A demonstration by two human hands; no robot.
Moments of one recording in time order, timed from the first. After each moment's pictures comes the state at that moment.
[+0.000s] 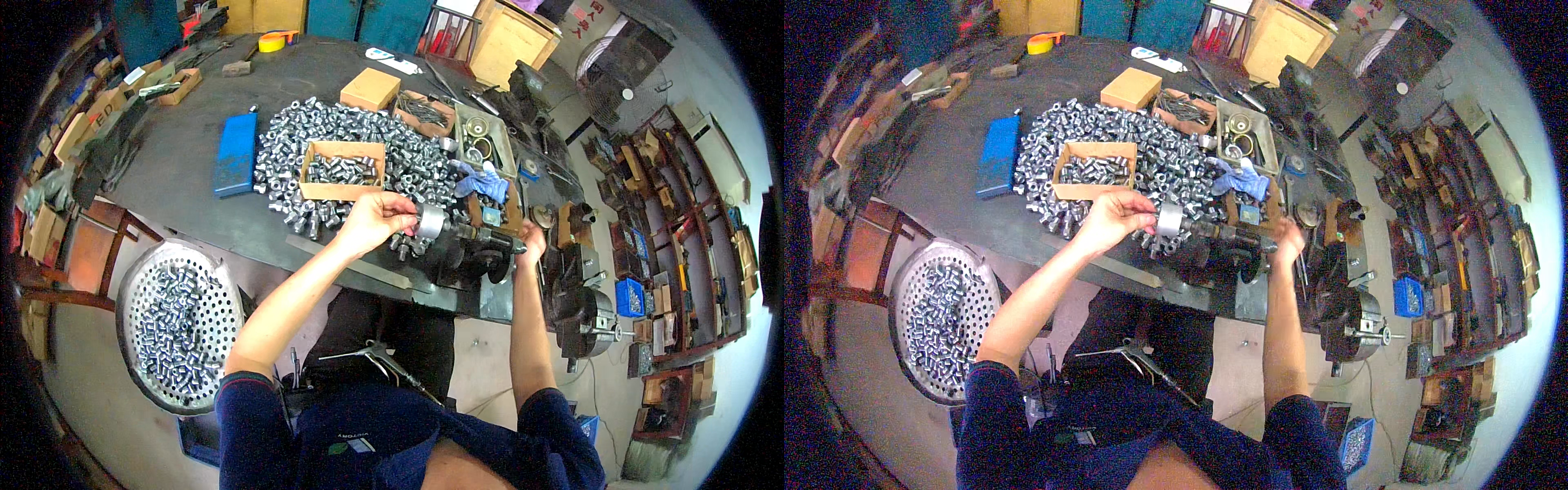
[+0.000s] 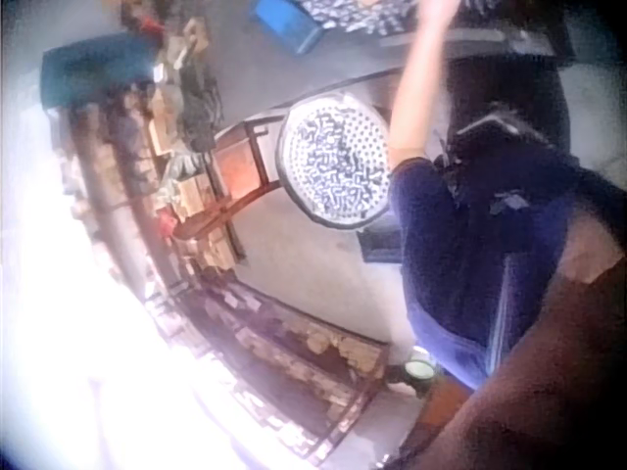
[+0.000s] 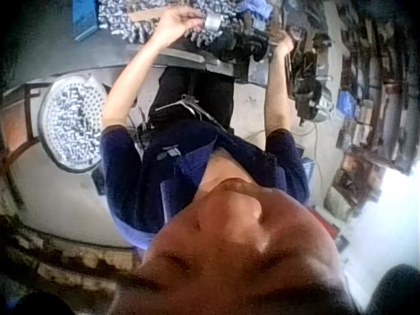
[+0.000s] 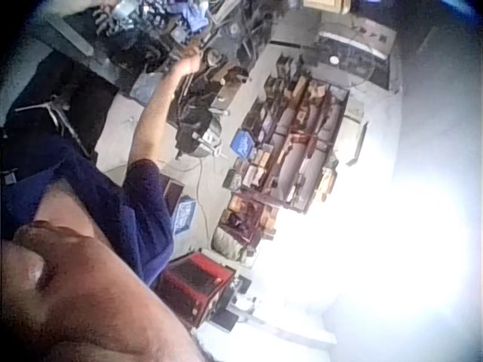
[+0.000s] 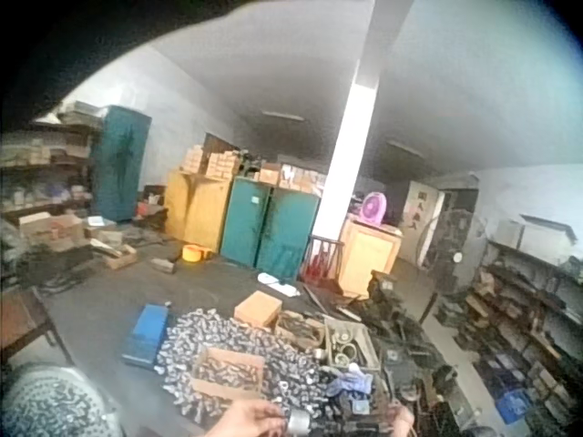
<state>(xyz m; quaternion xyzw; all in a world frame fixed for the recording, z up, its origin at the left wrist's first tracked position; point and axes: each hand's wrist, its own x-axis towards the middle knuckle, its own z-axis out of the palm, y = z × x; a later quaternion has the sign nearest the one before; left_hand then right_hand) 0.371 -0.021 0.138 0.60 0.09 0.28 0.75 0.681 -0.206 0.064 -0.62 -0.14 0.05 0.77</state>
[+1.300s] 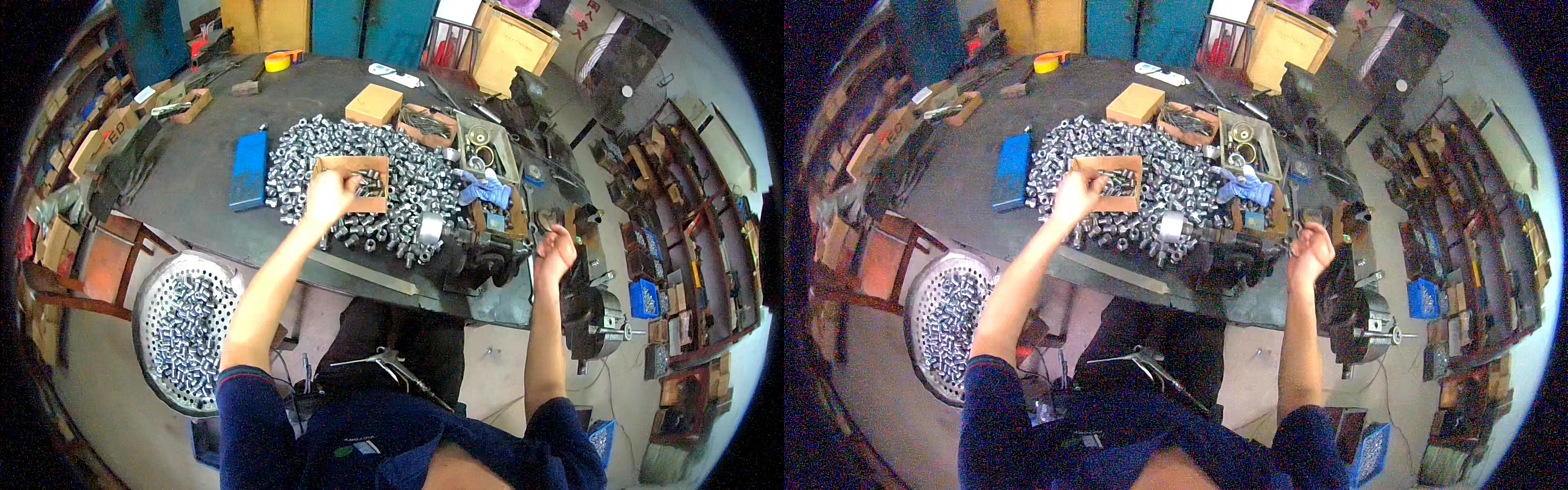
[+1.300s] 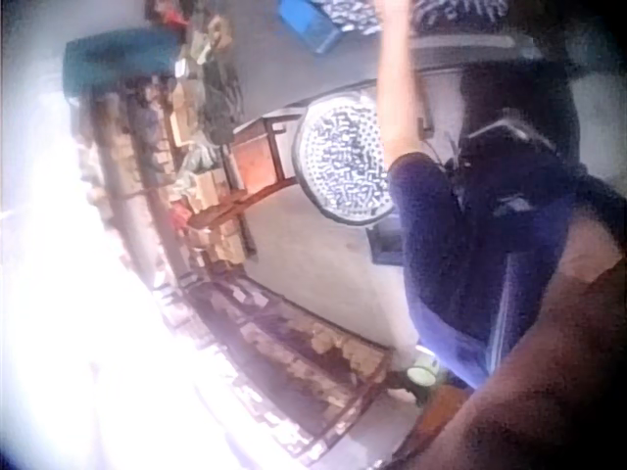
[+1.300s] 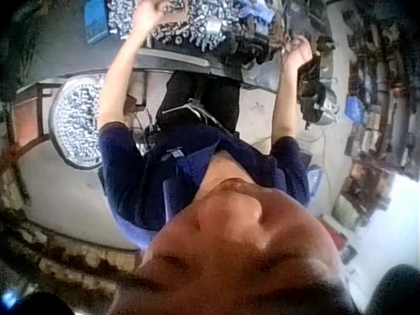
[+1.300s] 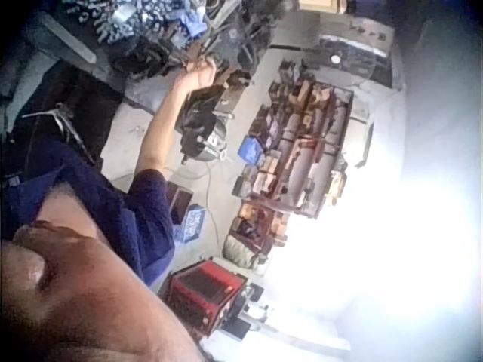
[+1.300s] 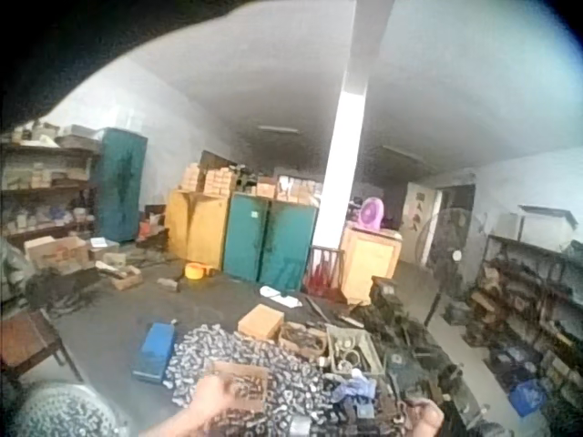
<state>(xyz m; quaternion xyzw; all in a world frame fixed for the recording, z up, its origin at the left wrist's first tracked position) 0.346 0.057 0.142 0.84 0.38 0.32 0.22 0.634 -0.226 0.139 -0.49 -0.20 0.06 0.85</state>
